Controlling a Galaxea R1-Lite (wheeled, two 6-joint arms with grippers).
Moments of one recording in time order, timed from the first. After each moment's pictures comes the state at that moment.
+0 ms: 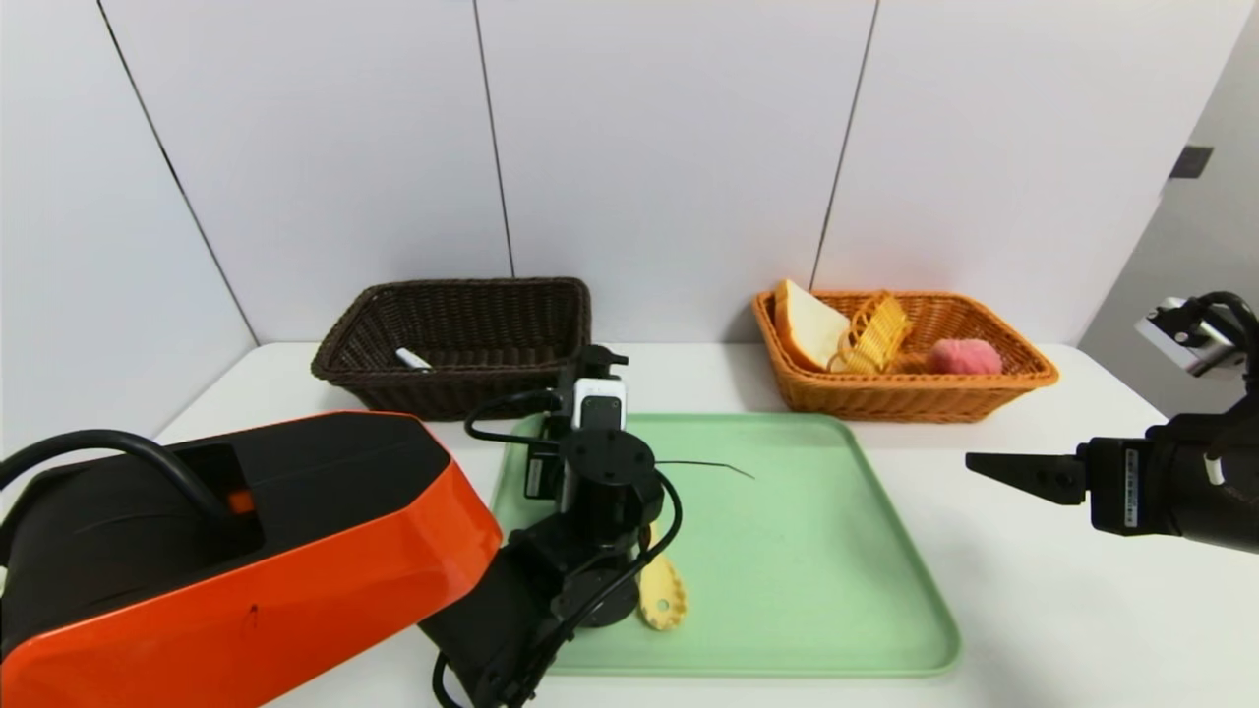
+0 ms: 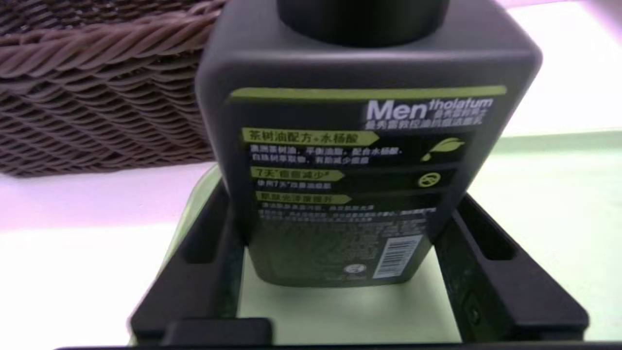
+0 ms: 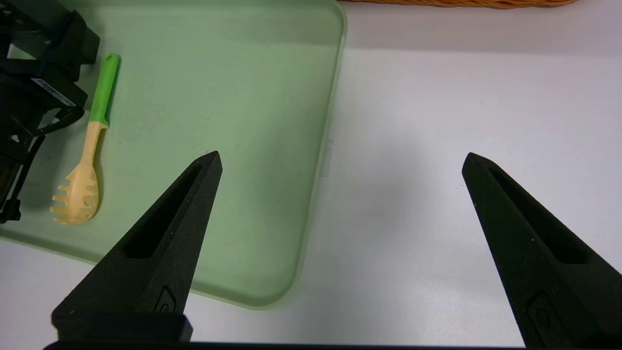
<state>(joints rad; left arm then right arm) -0.82 2.26 -0.93 -1.22 0.91 0.01 0.14 1.27 -0.71 0.01 0.15 0.13</state>
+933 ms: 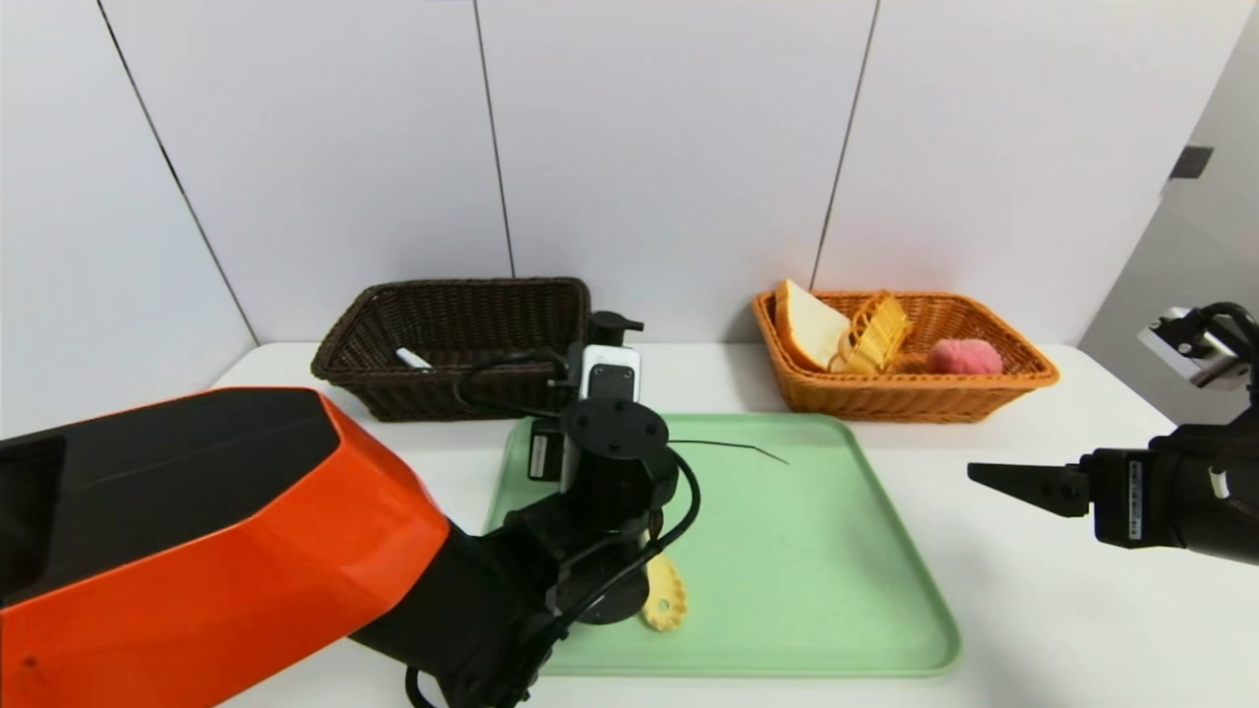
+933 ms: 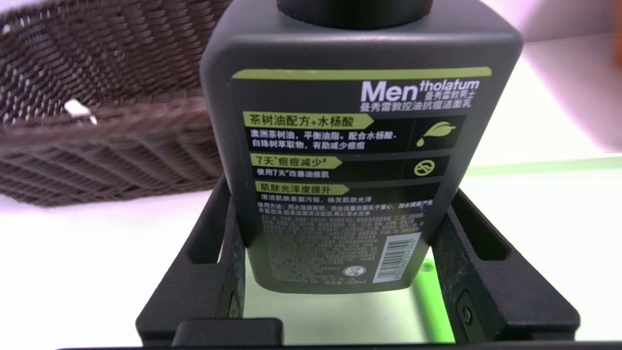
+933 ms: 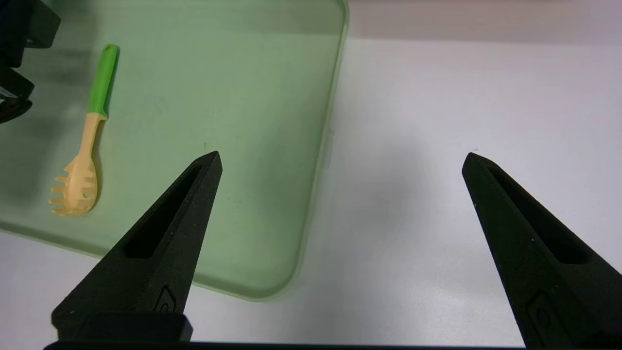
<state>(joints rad) -0.88 2.11 -0.94 -1.08 0.91 0.01 0.14 1.26 -0.68 0.01 0.15 0.13</state>
